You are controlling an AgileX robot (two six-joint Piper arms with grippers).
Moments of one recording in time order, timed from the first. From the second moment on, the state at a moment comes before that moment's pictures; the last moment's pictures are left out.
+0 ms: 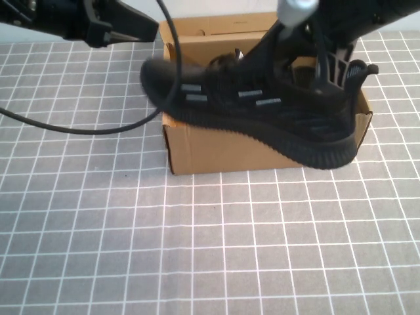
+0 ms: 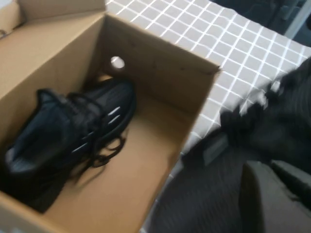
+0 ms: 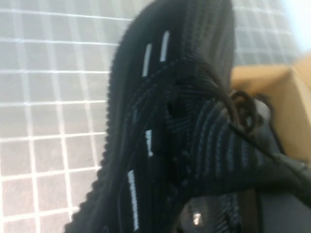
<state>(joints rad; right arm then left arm) 0.47 1.59 -1.76 0.47 1.06 -1.13 -0.08 1.64 -1.68 -0.95 1.23 1.11</state>
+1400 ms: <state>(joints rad) 0.40 1.59 -1.77 0.51 1.21 -1.32 -0.42 1.73 -1.68 -0.87 1.23 1.38</state>
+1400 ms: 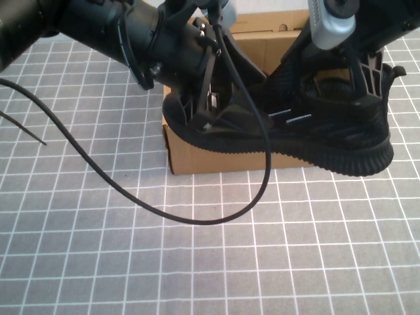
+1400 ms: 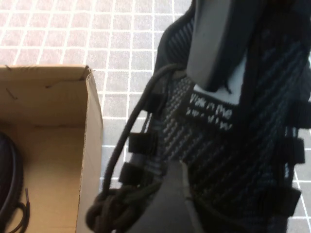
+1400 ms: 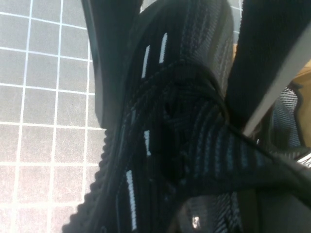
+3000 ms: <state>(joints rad) 0.40 1.57 -1.77 0.38 1.22 -0.97 -0.42 1.83 -1.69 -0.85 1.16 1.33</state>
